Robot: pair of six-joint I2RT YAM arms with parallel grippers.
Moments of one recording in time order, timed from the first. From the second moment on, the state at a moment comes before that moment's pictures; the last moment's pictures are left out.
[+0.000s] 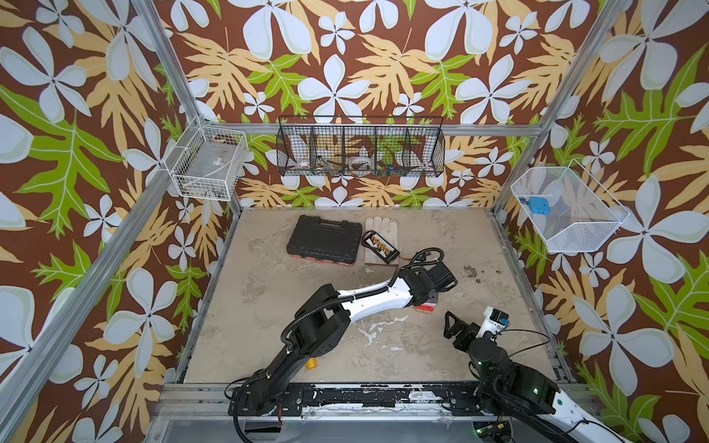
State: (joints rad) left arm -1.09 2.23 1.89 -0.67 -0.34 -0.88; right arm 0.91 0.07 0.22 -0.71 0.75 0.99
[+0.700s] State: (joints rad) left arm -1.09 2.22 1.86 -0.65 -0.32 -0.88; right arm 0.91 0.07 0.22 -0.71 0.75 0.99
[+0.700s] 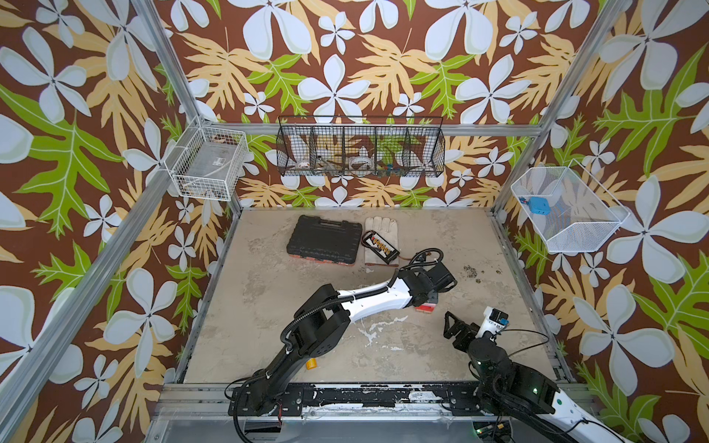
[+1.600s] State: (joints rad) left arm -1.07 1.74 1.47 -0.57 -0.46 -0.89; right arm 0.91 0.08 0.22 -0.70 0.74 0.99
